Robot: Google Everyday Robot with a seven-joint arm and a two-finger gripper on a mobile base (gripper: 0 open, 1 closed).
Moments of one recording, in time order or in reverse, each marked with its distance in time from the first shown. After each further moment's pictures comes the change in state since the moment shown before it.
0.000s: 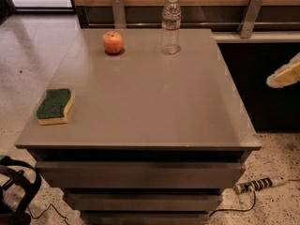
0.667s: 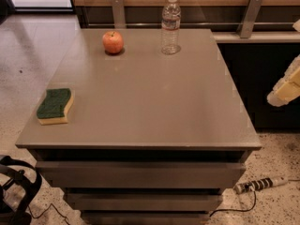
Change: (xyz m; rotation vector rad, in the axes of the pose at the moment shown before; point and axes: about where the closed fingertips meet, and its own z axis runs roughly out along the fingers) arm -0.011 0.056 -0.012 -0.220 0.249 -0.076
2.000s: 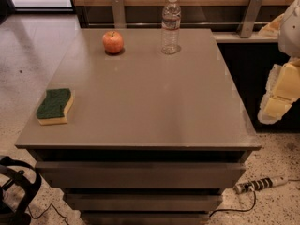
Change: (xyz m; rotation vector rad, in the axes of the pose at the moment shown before) arm -0.030 0.052 -0.001 -0.121 0.181 -0.233
